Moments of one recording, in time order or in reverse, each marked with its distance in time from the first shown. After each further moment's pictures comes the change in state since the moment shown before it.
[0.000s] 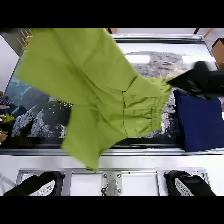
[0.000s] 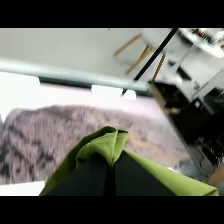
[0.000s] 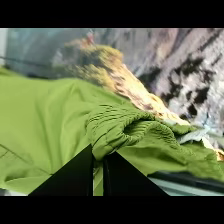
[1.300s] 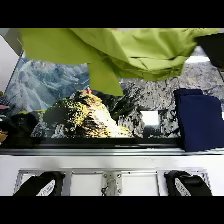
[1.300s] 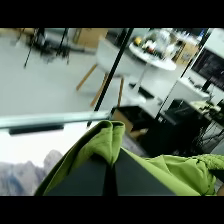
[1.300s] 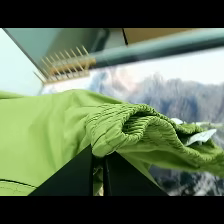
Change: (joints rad) left arm 0.041 0.233 0.085 -0.194 -0.039 0.191; right arm 0.000 0.210 -0.046 -0.022 -0.491 -0.306
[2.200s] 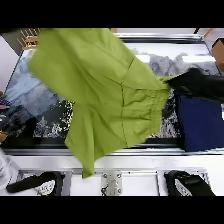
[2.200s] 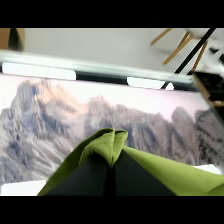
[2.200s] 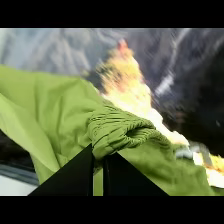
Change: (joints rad) left arm -0.026 -0.410 0.024 0.296 0.058 -0.134; right arm 0.097 -0.145 -0.077 -0.100 0.334 0.289
